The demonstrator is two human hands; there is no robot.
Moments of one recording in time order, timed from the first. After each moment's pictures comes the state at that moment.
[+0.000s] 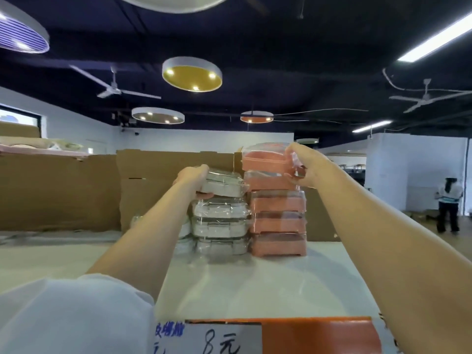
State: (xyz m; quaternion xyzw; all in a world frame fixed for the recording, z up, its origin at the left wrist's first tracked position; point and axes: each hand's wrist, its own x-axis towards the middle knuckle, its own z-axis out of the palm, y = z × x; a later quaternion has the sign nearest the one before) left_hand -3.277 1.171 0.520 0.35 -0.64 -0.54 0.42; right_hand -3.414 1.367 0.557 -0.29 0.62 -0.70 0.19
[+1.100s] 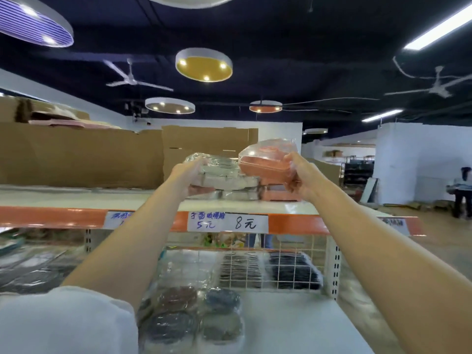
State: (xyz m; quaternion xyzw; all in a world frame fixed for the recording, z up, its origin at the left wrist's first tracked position) left_hand -3.111 1.302 0.439 0.28 -0.61 -0.61 0.43; right_hand -3.295 1.458 0.445 -0.33 0.57 -0.72 0.21
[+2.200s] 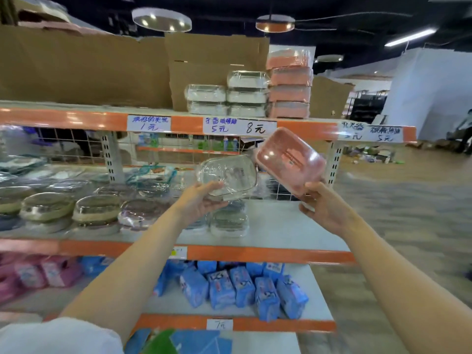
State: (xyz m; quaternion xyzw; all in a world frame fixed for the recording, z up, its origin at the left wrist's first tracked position) left_hand -3.046 1.372 0.221 0.22 -0.50 -0.78 0.31; right_hand -3.260 1.568 0.230 -0.31 0.52 -0.71 0.36
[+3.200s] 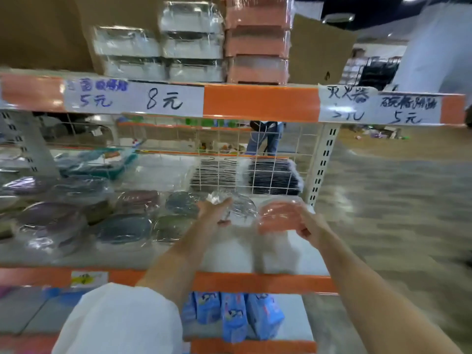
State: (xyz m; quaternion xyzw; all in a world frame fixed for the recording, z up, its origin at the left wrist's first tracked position) left_hand -3.306 1.311 0.089 0.47 -0.51 -0.66 0.29; right_hand -3.487 1.477 0.083 -0.11 0.70 -0.63 0.30
